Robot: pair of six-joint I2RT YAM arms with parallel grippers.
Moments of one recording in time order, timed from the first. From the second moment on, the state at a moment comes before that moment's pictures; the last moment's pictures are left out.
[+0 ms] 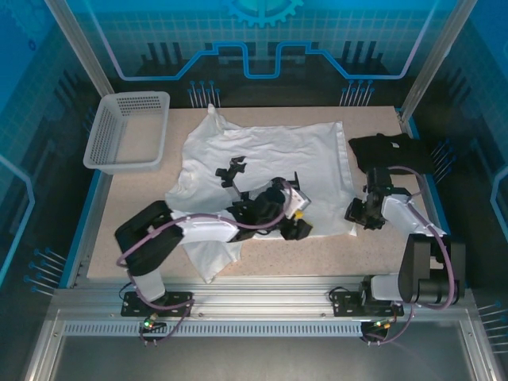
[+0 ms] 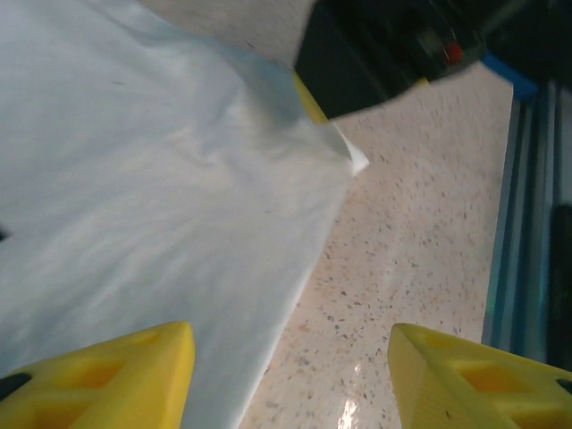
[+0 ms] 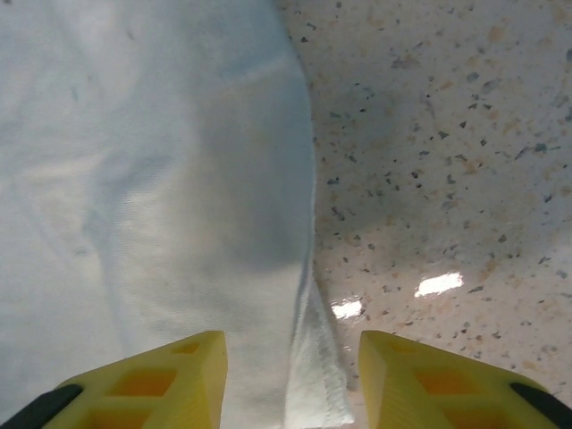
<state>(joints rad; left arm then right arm) -0.96 1.81 0.98 0.26 0.24 -0.21 -0.09 1.36 0.75 -0.73 -0.08 0.34</state>
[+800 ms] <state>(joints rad) -1.07 2.24 1.39 0.19 0.06 0.11 -0.11 1.27 0.76 -0.75 -0.26 0.32</state>
